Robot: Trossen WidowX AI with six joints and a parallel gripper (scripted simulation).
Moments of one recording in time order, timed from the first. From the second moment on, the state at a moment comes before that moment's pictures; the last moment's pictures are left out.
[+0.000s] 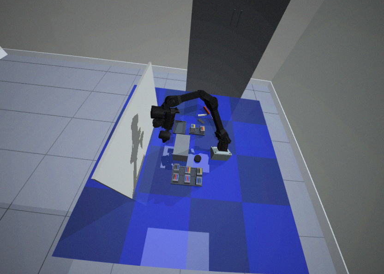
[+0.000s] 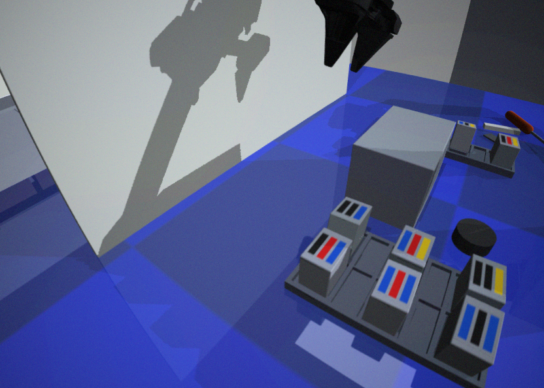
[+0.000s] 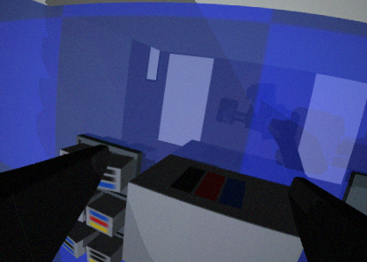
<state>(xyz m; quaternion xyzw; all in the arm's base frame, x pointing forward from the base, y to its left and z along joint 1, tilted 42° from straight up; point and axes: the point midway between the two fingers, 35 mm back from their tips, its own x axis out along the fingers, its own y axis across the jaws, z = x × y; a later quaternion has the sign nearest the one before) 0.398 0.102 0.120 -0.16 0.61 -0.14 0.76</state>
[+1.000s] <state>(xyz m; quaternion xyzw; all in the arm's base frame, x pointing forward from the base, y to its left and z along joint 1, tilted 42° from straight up) 0.369 0.185 0.038 -0.44 0.67 0.05 0.59</state>
